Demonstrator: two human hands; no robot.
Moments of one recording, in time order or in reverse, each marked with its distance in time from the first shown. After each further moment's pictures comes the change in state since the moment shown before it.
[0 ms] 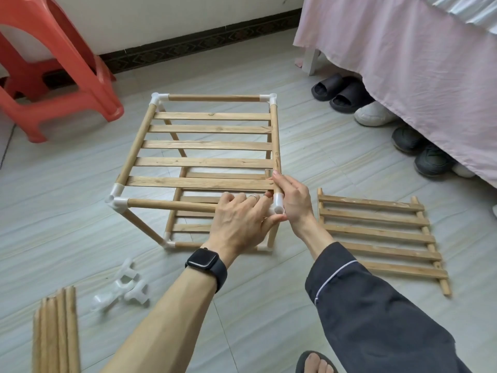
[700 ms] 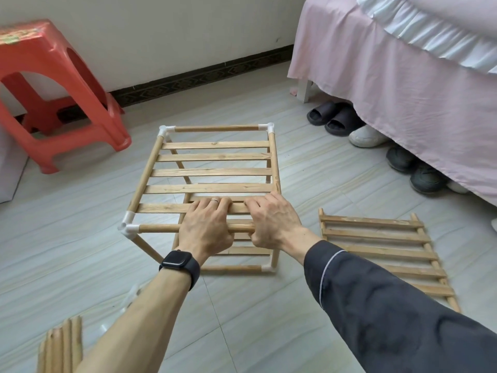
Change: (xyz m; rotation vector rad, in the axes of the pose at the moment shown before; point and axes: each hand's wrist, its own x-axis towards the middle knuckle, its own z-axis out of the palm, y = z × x) left_hand 0.005 -0.078 -0.013 0.028 -0.365 -0.200; right_hand -0.009 -0.025 0.035 -1.647 -0.300 -0.736
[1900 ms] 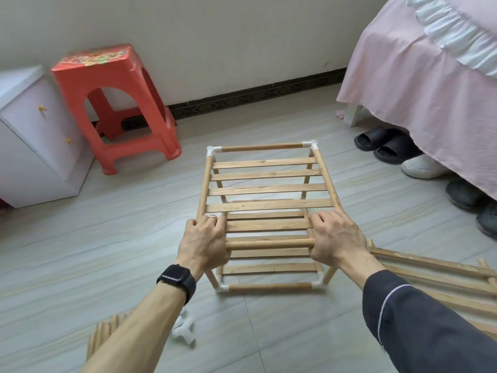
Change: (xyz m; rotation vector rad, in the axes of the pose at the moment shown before) left_hand -0.034 -0.110 -0.014 0.138 -0.104 -0.133; right_hand 0.018 0.012 0.007 -0.025 0.056 0.133
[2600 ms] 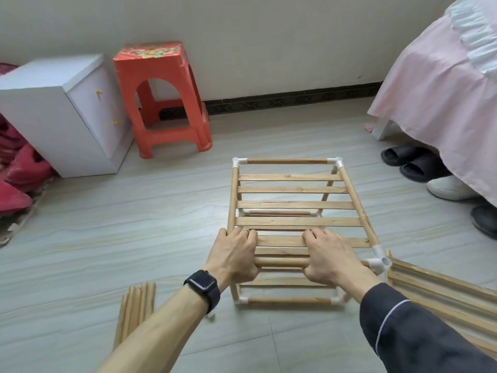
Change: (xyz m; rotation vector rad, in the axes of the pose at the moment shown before) left_hand -0.066 0.008 -0.012 -0.073 -0.064 0.063; right_hand -0.026 -0.083 -0.026 -0.037 -0.311 -0.129
